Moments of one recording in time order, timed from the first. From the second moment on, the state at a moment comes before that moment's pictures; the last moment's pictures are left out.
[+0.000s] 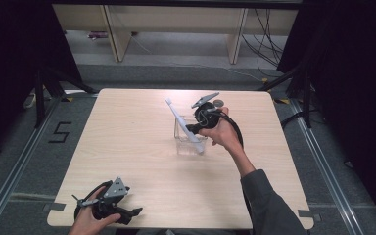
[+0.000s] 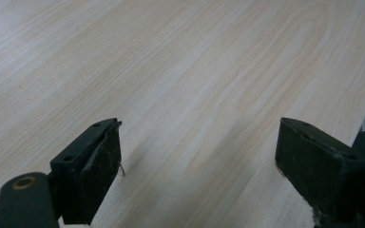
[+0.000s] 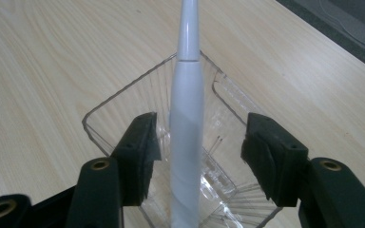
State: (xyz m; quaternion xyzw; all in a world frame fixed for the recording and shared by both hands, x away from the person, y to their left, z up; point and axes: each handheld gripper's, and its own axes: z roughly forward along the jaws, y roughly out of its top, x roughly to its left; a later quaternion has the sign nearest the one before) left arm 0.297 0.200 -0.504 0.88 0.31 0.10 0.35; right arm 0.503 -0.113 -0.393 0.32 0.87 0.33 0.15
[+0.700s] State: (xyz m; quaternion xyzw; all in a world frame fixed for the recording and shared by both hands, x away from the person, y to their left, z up) left arm 0.297 0.200 -0.505 0.88 0.31 0.10 0.35; right arm 0.497 -0.129 -0.384 0.31 0.86 0.37 0.15
